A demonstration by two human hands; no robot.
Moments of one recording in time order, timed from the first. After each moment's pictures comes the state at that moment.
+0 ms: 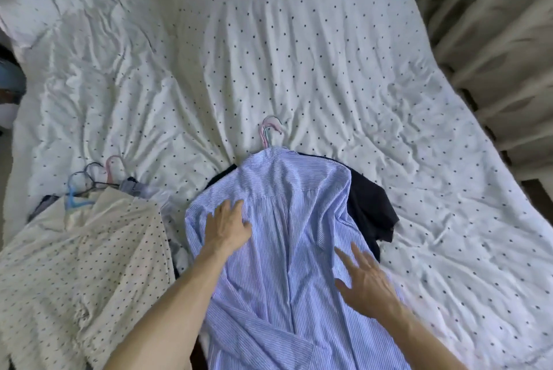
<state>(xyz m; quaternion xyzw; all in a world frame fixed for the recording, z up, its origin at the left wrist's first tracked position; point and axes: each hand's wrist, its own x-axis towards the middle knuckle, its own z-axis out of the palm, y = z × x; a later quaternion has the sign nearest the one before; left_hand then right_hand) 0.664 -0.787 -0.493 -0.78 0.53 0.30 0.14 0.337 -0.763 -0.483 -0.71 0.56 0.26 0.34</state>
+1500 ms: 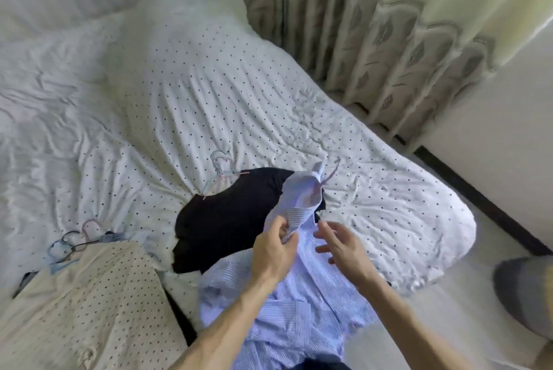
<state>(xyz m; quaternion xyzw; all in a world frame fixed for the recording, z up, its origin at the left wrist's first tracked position) 0.484 -0.663 -0.314 -0.66 0.56 0.43 -0.27 0.321 -0.646 -0.286 -0.39 0.69 -0.28 0.54</state>
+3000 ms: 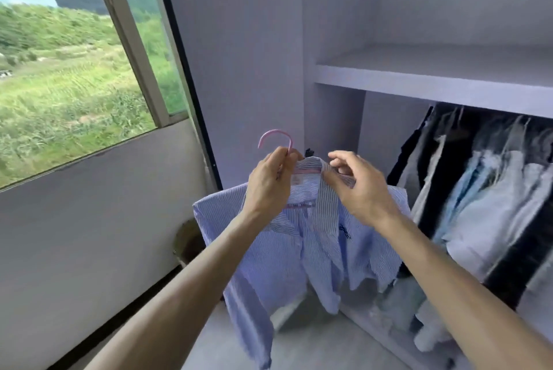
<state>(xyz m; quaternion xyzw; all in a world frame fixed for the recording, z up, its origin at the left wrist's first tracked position) -0.099 -0.247 -0.003 0.25 0.83 0.48 -0.13 -0.038 -0.059 -0.024 0.00 0.88 -0.37 -0.31</state>
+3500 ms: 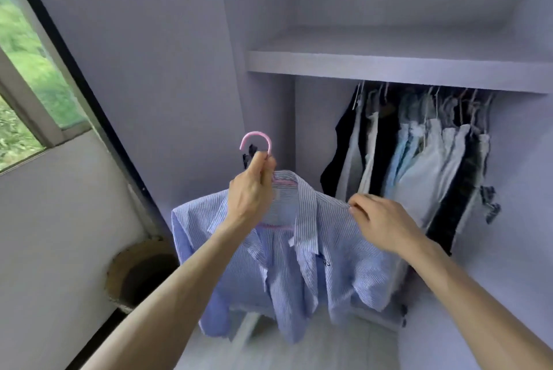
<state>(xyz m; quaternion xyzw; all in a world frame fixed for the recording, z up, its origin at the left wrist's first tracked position) -0.168 -0.195 -0.055 0.32 0.84 0.44 -0.07 0.012 0.004 -0.099 0.18 0.97 -0.11 -0.15</state>
